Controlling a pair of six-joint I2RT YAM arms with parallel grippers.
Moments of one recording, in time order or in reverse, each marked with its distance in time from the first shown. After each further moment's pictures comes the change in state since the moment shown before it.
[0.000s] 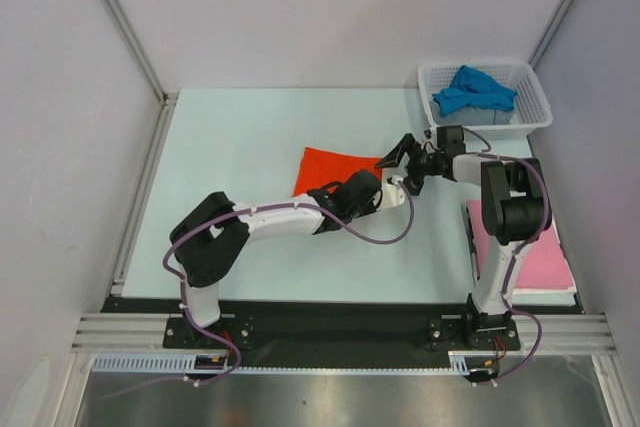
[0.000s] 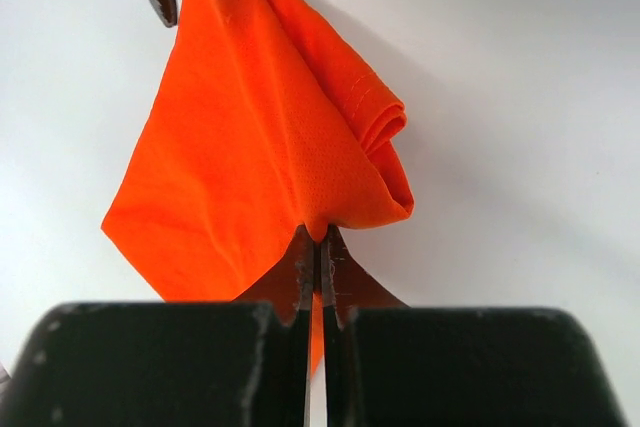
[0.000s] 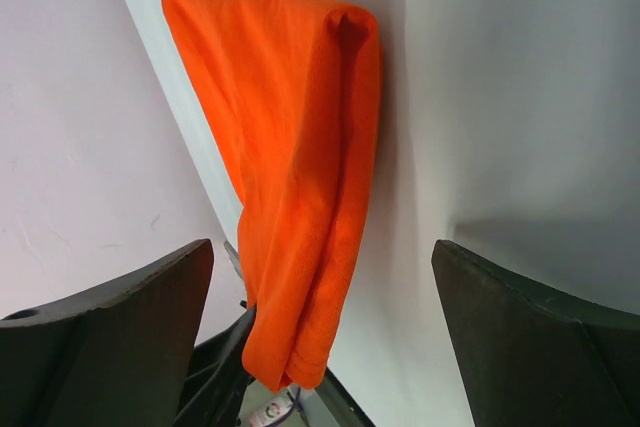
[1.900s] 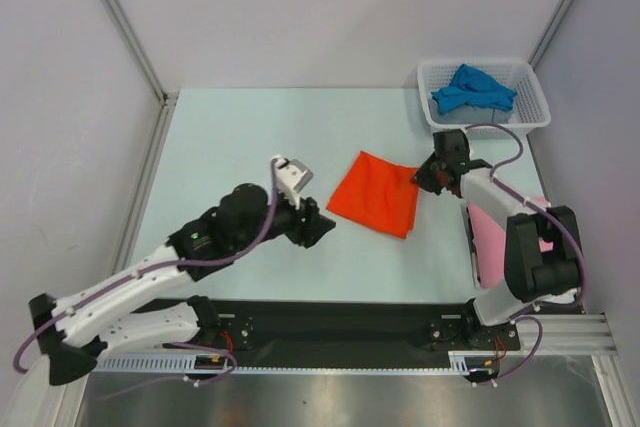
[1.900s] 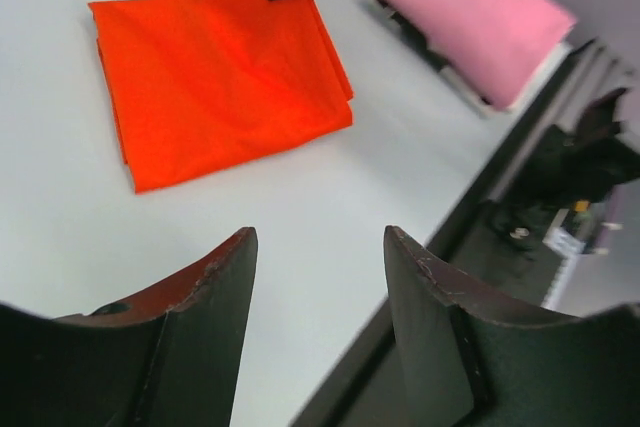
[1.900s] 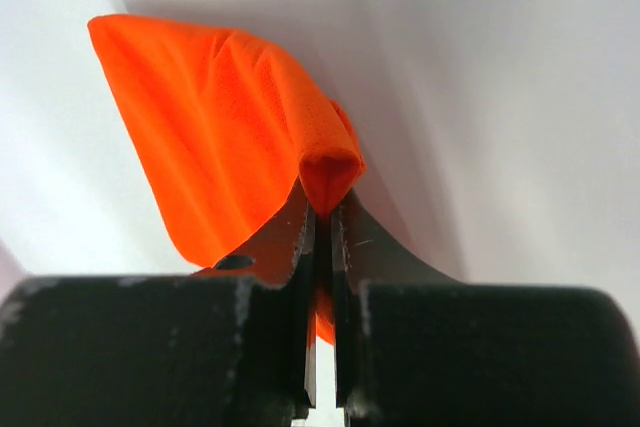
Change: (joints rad) left arm 0.016 -0.910 -0.342 -0.158 0.294 -0.758; right arm 0.125 -0.384 -0.138 -0.244 0.789 0.064
